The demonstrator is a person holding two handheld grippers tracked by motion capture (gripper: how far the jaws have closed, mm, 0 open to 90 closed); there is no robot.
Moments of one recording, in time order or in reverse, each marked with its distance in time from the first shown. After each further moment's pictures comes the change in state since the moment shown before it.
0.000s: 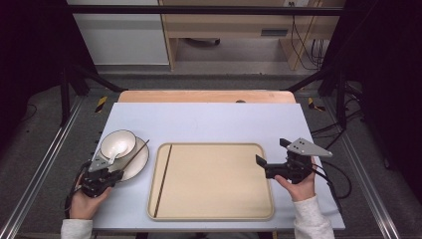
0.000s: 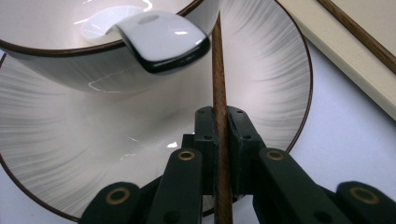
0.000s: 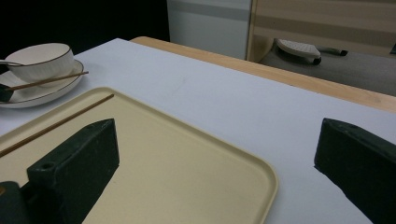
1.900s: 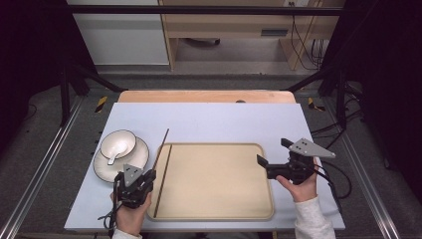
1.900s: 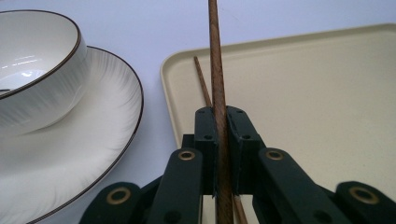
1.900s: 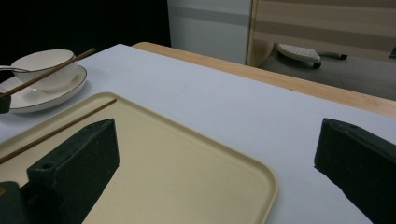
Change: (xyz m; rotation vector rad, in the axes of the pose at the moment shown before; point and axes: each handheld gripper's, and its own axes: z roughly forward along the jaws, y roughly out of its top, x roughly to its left) left arm -0.135 0.040 -0.007 -0.215 0.127 -0.201; right arm 0.001 0.002 -0.005 -0.020 0.004 0.005
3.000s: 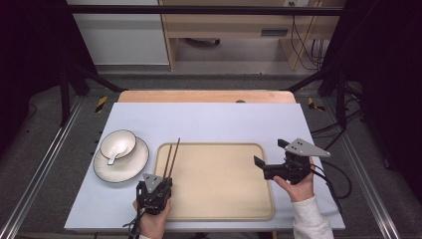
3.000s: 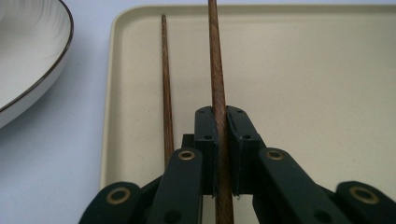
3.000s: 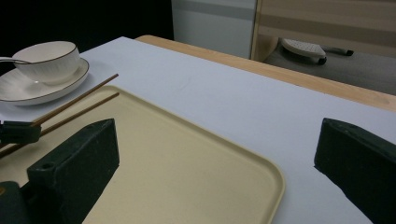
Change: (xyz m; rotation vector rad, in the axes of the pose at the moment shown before) left arm -0.036 -0.034 0.035 0.035 0.014 -0.080; right arm 0.003 -0.002 0.007 0.024 0.011 -0.011
